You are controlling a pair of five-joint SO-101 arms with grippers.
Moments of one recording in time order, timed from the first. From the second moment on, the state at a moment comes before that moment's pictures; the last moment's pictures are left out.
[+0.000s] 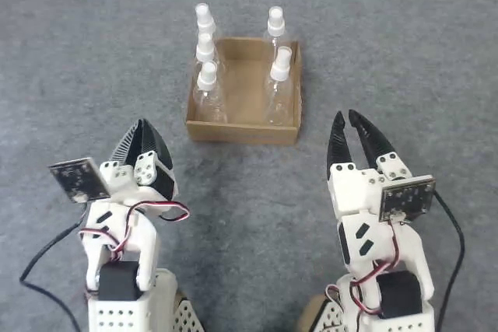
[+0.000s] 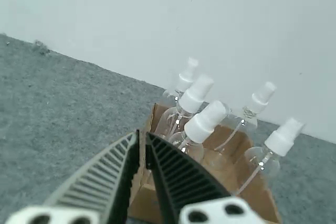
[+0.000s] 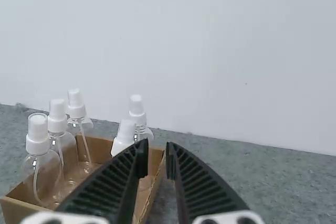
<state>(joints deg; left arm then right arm) -5.5 -103.4 88.0 39.6 23.3 -12.4 -103.1 76.8 35.1 2.0</state>
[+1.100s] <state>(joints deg) -4.0 -103.4 93.9 39.2 13.9 -3.1 -103.6 74.4 40.4 2.1</state>
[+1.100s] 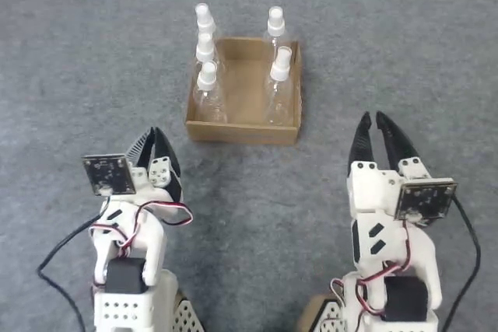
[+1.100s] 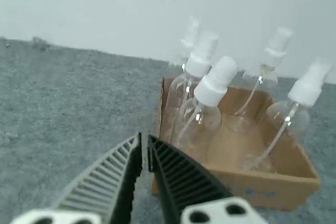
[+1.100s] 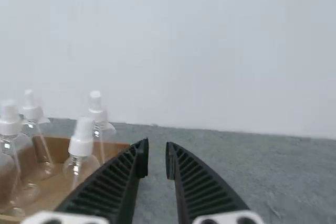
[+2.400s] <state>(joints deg) -3.9 -103.4 97.2 67.6 14.0 0.4 -103.2 93.2 62.7 2.1</state>
